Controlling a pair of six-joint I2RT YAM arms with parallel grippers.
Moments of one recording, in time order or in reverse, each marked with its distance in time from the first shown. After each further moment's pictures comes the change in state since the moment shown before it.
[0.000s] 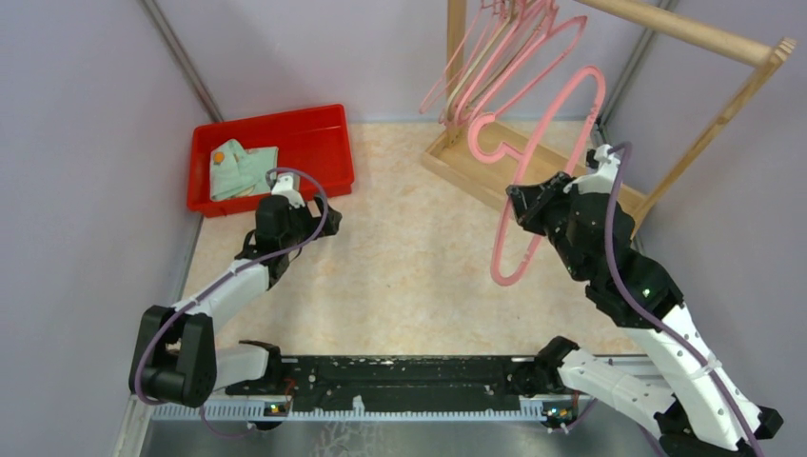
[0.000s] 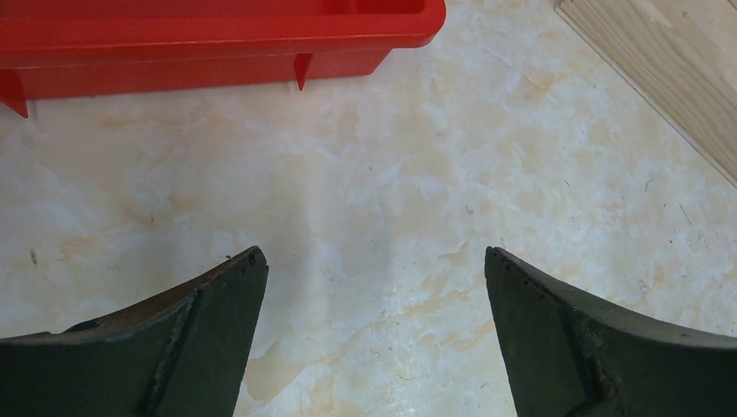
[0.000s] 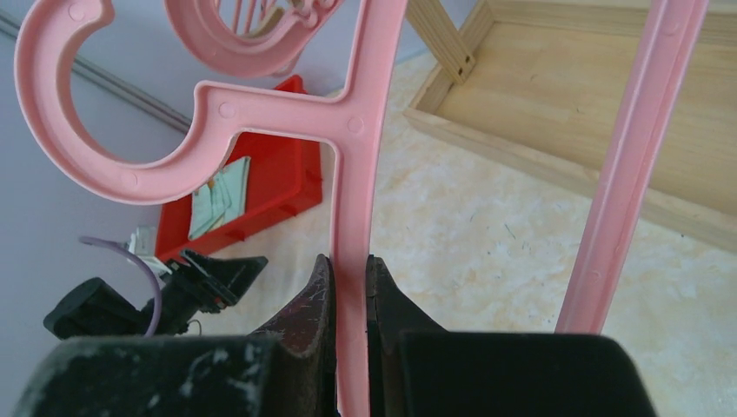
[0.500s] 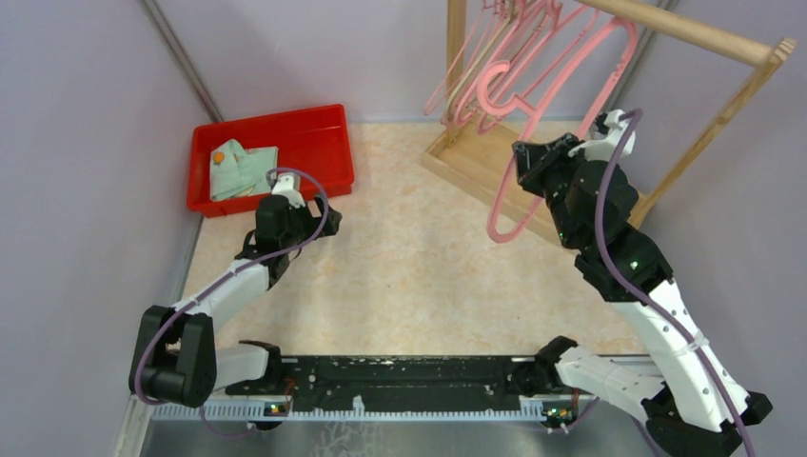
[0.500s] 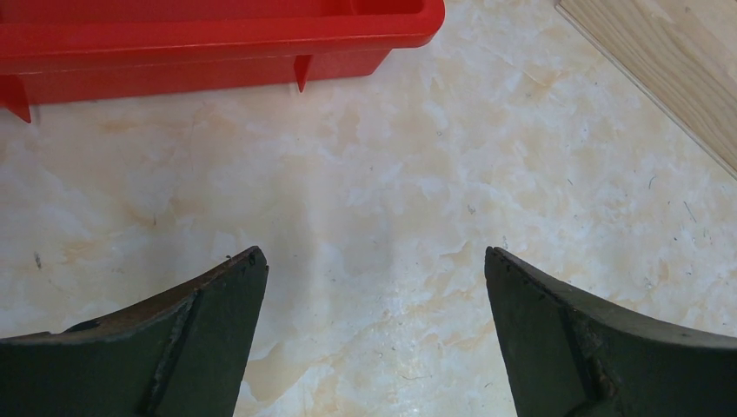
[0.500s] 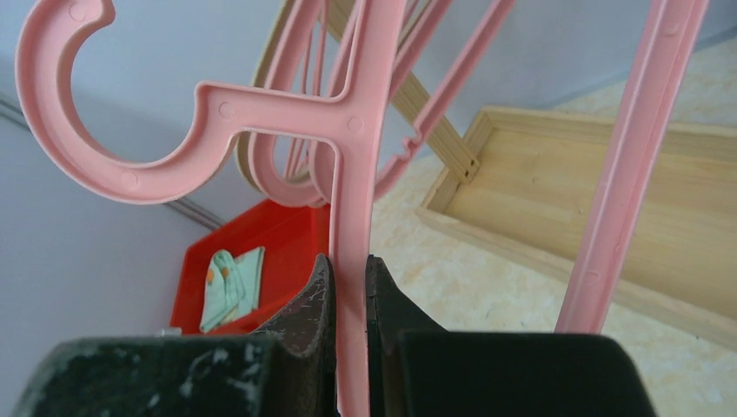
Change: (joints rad) left arm 0.000 0.000 0.000 0.001 0.003 0.012; right arm -0.049 0.110 0.099 0.180 0.061 -0.078
